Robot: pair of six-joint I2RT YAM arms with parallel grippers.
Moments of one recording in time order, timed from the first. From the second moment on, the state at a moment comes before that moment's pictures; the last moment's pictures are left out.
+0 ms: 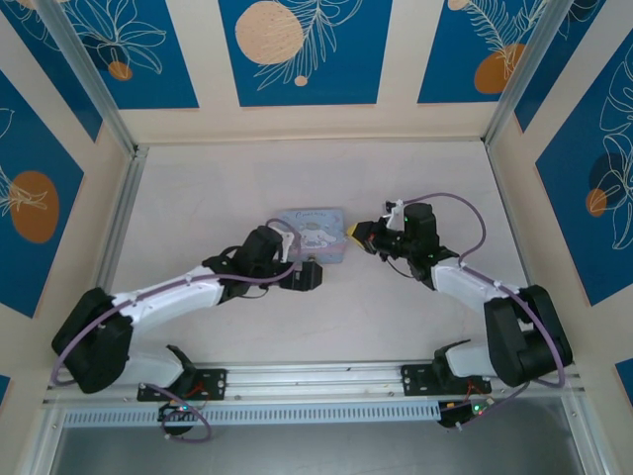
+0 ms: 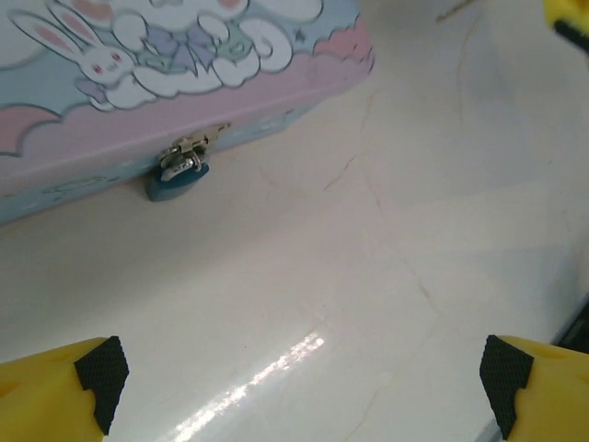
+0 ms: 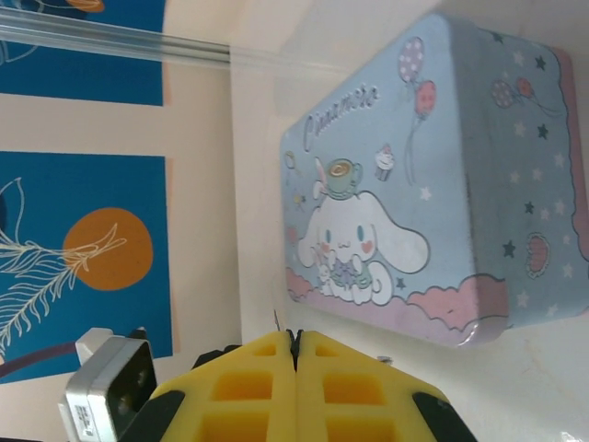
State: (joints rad) left arm -0.78 1.37 0.76 -0.18 0.23 -0.57; right arm 0.32 1.35 0.59 0.27 -0.64 1.10
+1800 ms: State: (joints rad) left arm -0.78 1.83 0.75 0.54 0.13 -0.73; right arm 0.32 1.74 0.76 0.49 -0.68 1.16
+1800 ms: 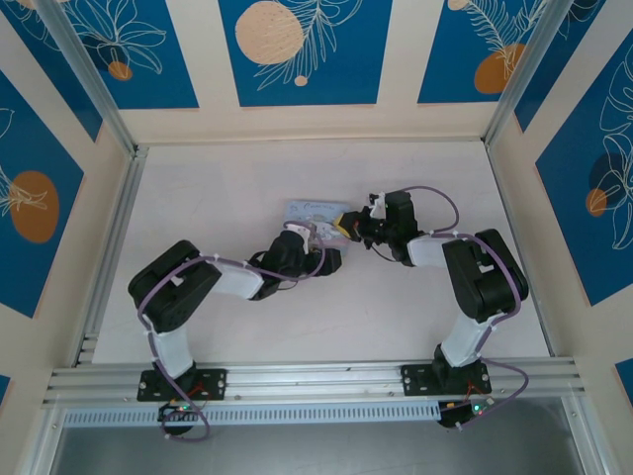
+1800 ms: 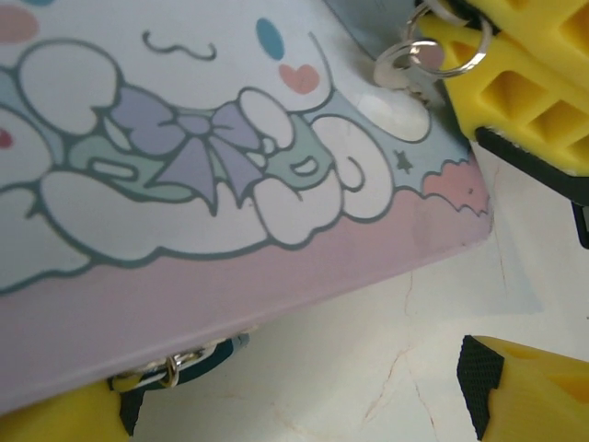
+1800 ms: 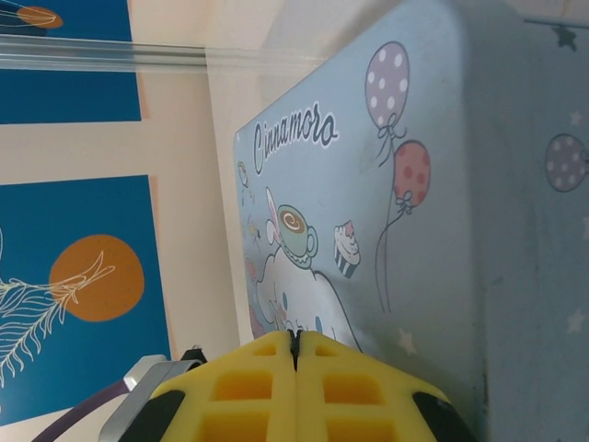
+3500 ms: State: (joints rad) left arm -0.86 1.89 0.71 0.70 -0.09 -1.02; right arm 0.29 1.76 0.72 0.57 -0.73 1.17
